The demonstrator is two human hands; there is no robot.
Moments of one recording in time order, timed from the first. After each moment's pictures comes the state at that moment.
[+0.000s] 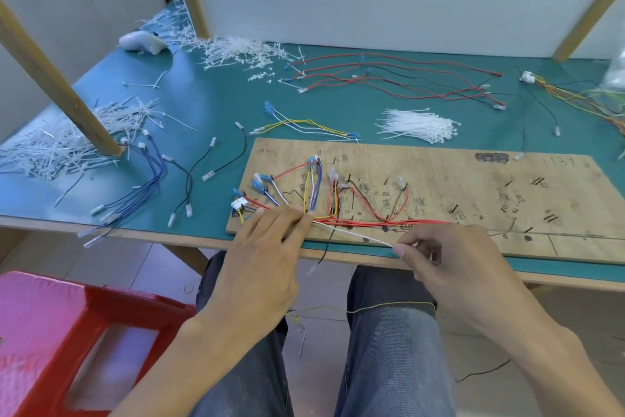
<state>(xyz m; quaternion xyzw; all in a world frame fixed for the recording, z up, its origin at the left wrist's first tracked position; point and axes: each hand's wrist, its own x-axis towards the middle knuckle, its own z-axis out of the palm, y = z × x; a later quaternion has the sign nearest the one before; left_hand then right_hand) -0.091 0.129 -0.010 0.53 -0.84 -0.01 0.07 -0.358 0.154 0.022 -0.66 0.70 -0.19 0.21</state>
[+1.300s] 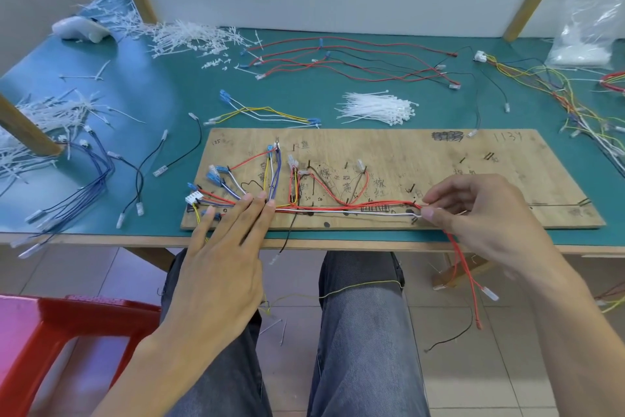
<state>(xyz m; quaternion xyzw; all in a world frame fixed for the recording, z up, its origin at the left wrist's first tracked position) -0.097 0.139 -0.021 0.54 -0.84 -0.01 0.10 -0.440 0.143 0.025 -0.54 0.74 -0.30 0.26</state>
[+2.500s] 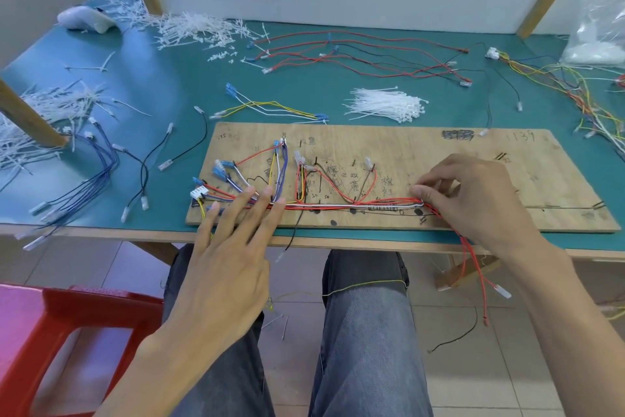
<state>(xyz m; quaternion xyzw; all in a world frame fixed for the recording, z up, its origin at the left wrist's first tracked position) -0.096 0.140 -0.021 0.54 -0.84 -0.02 0.07 -0.446 0.106 0.005 -0.69 0.68 -0.25 0.07</state>
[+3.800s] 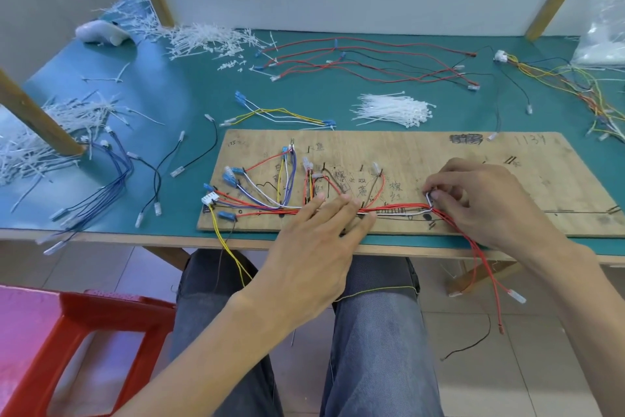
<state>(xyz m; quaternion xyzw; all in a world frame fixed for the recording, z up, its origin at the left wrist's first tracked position) -0.170 0.117 -0.013 0.38 -0.92 0.03 0.05 -0.461 0.102 0.001 -0.75 0.64 -0.17 0.07</state>
